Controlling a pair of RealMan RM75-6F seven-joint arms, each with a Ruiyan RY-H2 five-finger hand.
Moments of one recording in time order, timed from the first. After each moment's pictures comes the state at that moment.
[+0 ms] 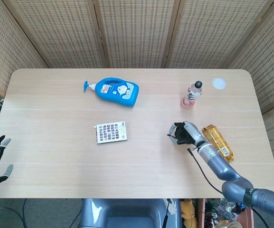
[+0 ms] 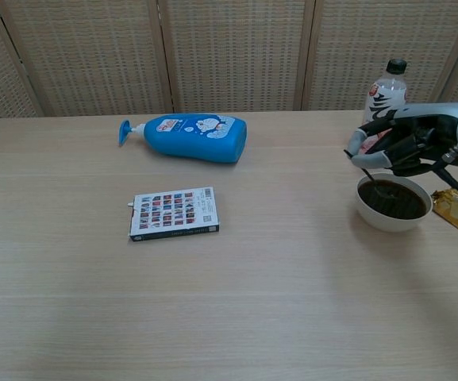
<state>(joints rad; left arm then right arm) -0.06 -1.14 0.02 -1.46 1.55 1.48 -0.07 0.67 -1.33 0.30 -1.53 -1.05 0.59 0.53</state>
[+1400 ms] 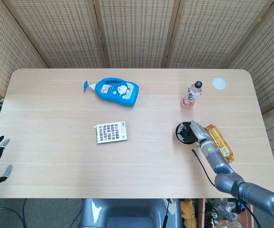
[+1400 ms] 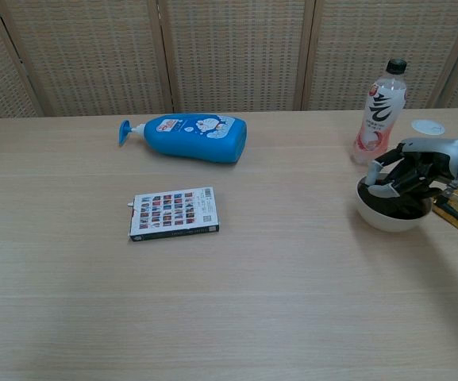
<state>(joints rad) -0.06 -1.13 0.02 -1.47 1.55 1.48 -0.05 0.70 -1.52 0.26 -1.21 -0.94 0.58 0.36</state>
